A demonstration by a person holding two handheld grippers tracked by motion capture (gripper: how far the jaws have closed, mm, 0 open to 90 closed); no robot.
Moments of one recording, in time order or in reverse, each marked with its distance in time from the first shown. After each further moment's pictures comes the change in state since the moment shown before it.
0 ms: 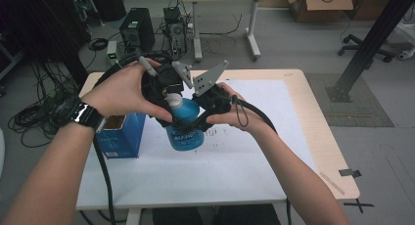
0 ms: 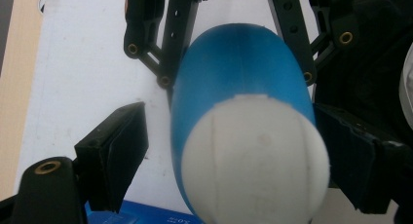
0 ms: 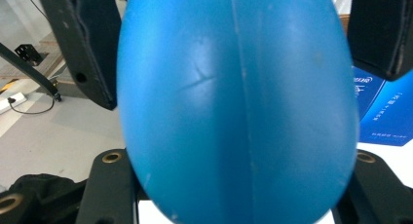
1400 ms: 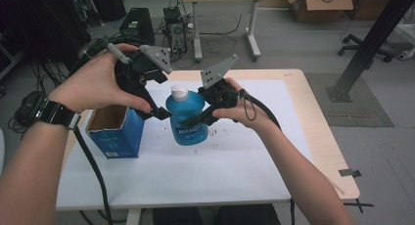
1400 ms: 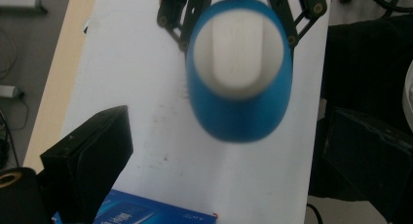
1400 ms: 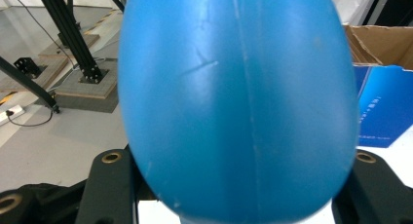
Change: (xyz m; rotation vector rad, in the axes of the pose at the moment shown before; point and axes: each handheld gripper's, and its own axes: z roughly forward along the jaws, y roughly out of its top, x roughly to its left) left arm 0.000 -0.021 -0.042 -0.107 0.062 -0.004; right arm -0.005 0.000 -0.017 -0.045 -0.014 0.015
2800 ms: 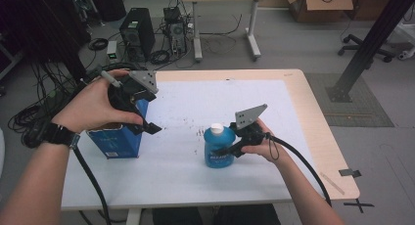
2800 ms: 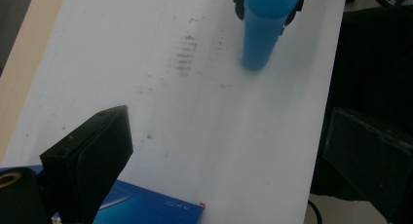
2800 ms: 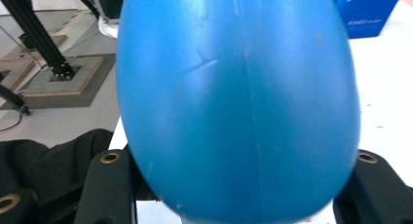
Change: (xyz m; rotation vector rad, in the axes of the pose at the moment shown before) left arm 0.005 -0.057 0.038 -0.001 -0.021 -0.090; right arm 0.021 -0.155 -0.009 -0.017 -0.117 0.099
